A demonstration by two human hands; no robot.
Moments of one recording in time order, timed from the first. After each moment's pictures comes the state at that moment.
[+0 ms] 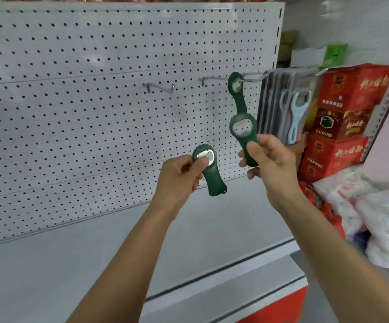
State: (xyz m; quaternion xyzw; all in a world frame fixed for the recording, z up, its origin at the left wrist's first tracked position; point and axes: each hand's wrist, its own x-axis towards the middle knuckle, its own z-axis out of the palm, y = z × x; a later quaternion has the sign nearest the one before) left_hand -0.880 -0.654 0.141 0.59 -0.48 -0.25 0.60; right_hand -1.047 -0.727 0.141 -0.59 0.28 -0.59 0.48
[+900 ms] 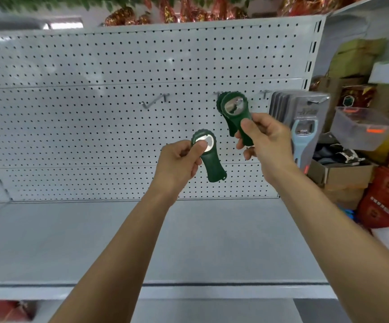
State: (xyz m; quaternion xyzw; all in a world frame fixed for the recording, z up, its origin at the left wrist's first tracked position) left_hand -0.962 -0.702 0.186 0.64 -0.39 -0.12 0.65; right_hand -1.080 -0.831 0.203 -0.64 0.15 -0.51 0.55
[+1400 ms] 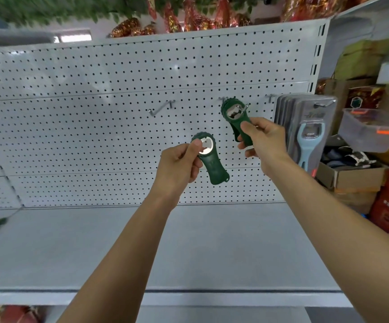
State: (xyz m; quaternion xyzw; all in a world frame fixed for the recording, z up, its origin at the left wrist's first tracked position) left_hand -0.950 -0.697 0.186 0.62 -0.38 -0.14 0.68; right_hand -1.052 -0.858 0.206 -0.62 0.24 -0.49 0.56
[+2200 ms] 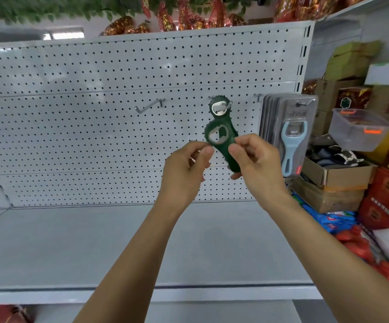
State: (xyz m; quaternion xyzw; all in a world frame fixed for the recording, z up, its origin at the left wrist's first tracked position) left_hand -0.988 -0.705 0.176 0.67 -0.46 0.00 0.58; right_hand -1.102 -0.801 0.180 -0.71 0.15 -0.51 0.47
